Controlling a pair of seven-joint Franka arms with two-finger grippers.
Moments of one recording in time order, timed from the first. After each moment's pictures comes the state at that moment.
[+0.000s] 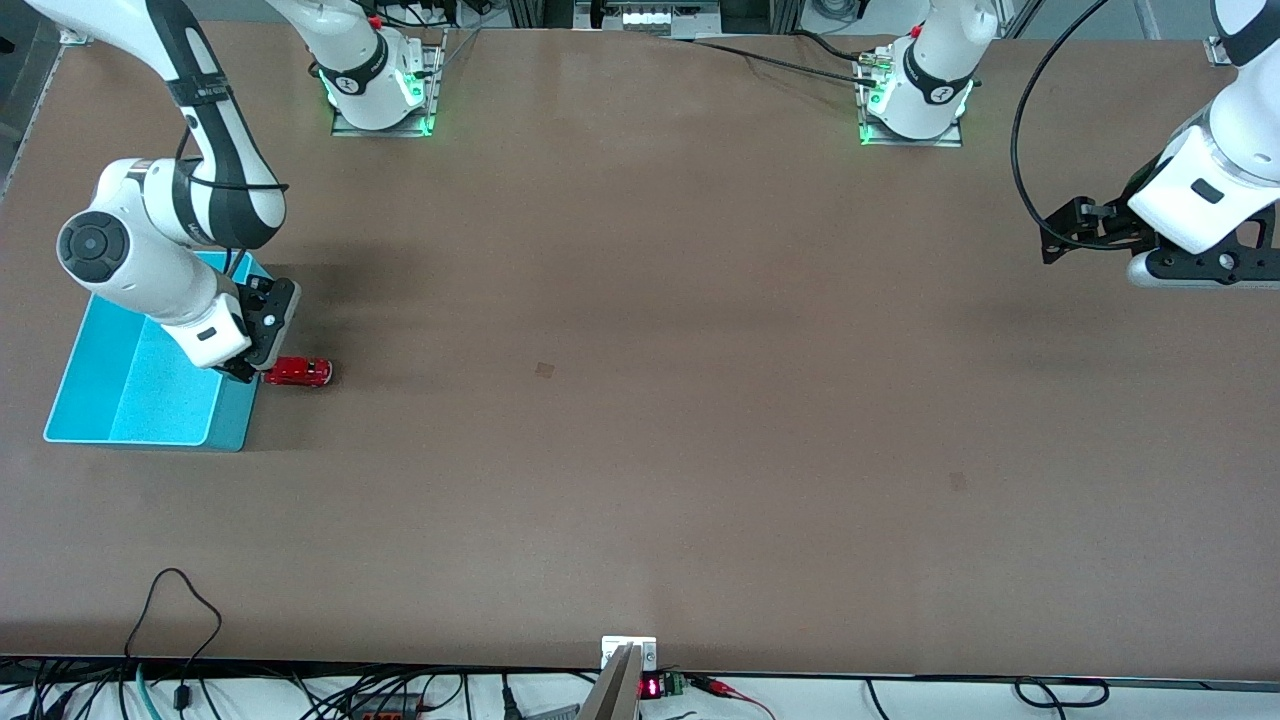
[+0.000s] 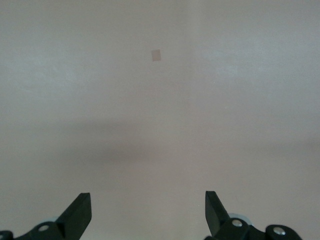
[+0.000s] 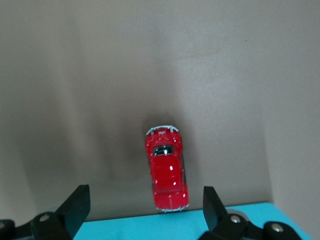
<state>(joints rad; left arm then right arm) -0.06 0.01 -0.03 -1.64 0.05 1.58 -0.07 -0.10 0.25 0.06 -2.16 -0.09 2.38 -1.38</state>
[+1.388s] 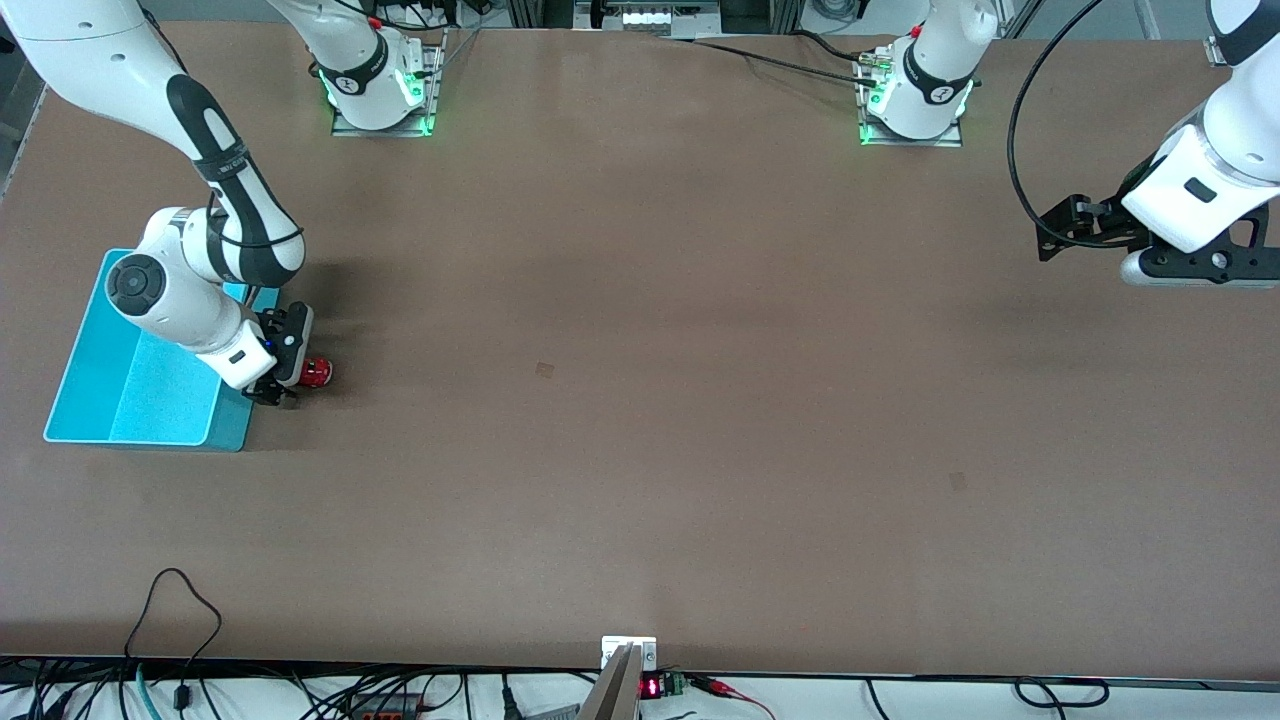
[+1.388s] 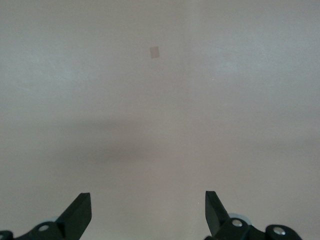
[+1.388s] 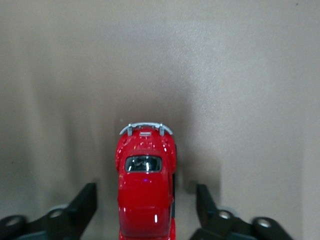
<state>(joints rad) -0.06 0.01 -0.03 -1.64 0.05 1.57 -0.07 -0.16 0.45 0.07 -2.16 -0.09 2.61 -1.54</state>
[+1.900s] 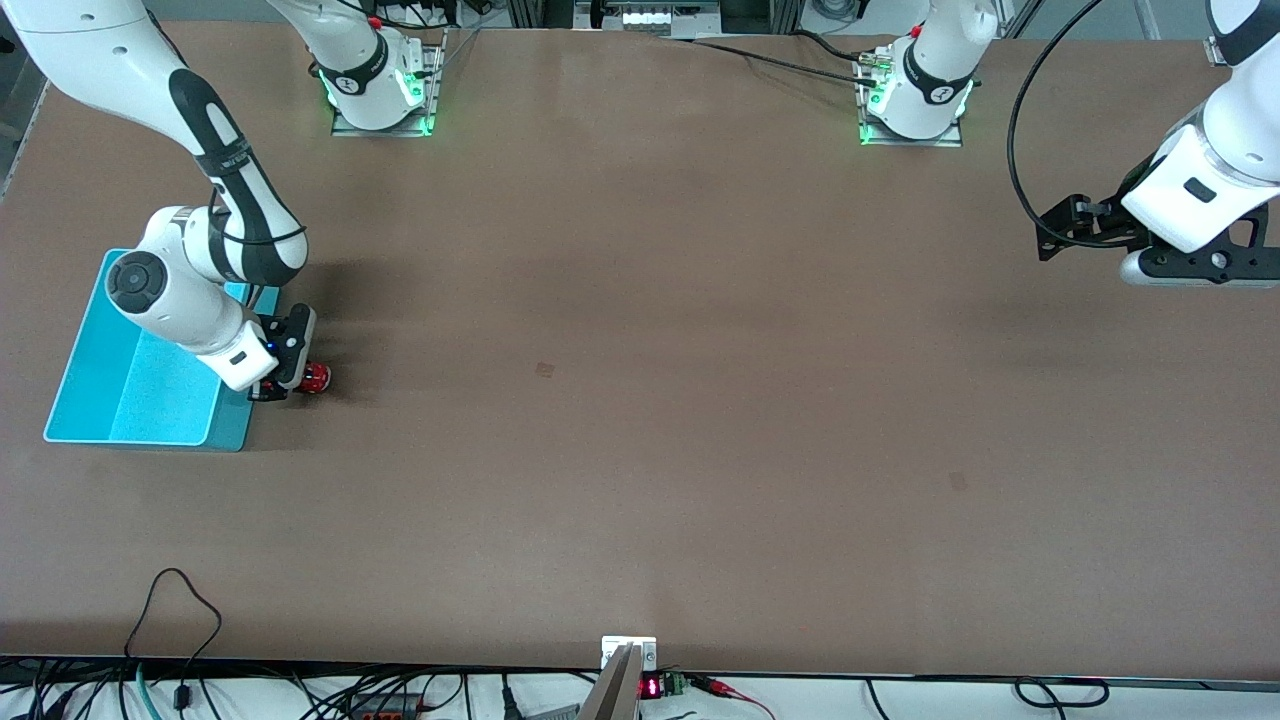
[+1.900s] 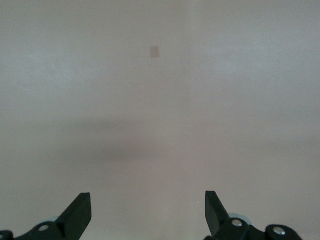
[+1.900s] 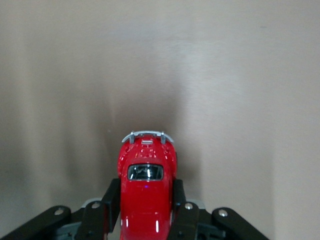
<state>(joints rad) -0.06 0.01 -0.04 -1.64 0.05 1.57 -0.07 -0.15 0.42 0.08 -2.14 -0.09 2.61 -1.48</state>
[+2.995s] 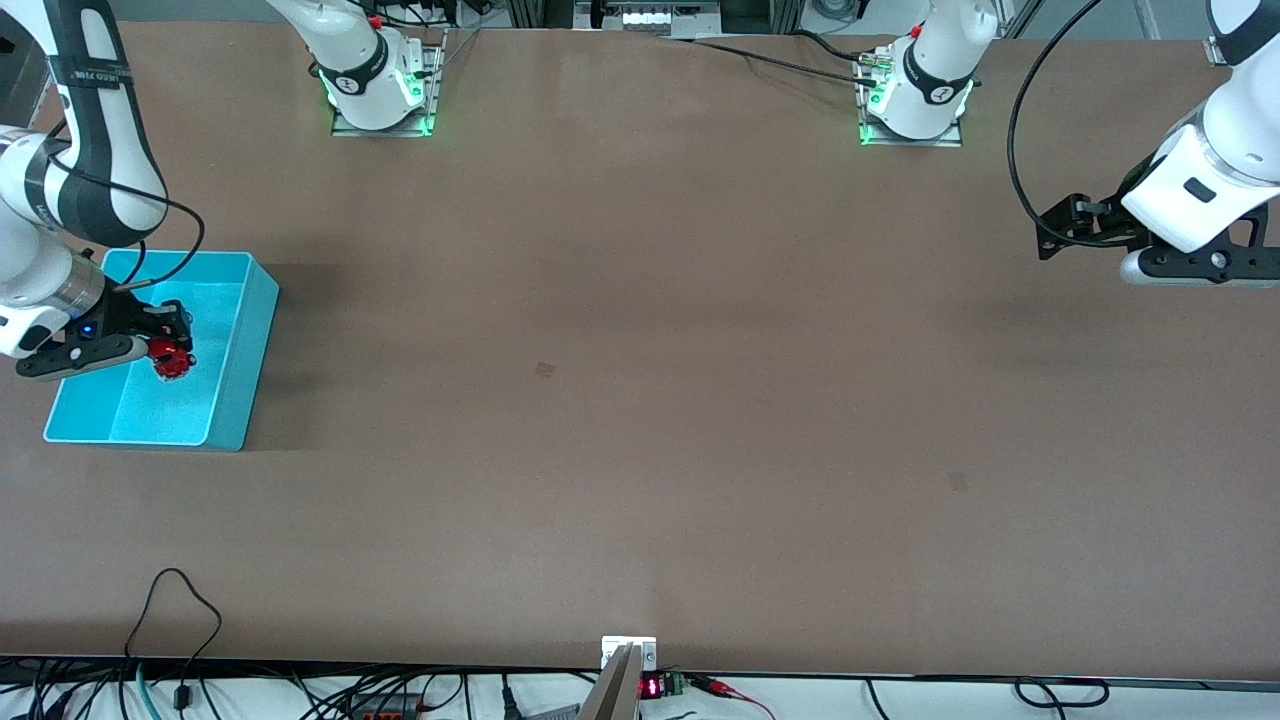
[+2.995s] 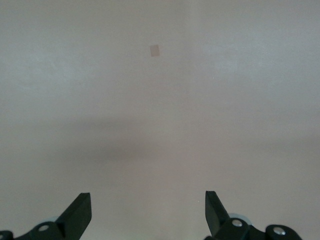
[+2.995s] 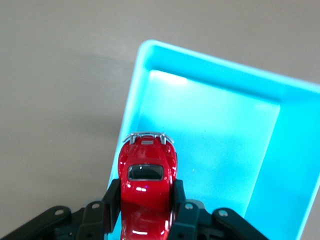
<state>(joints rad) -0.06 0.01 -0.04 -1.64 0.05 1.56 -0.07 -0.10 0.21 -0.16 -2.06 -0.02 2.31 -0.40</state>
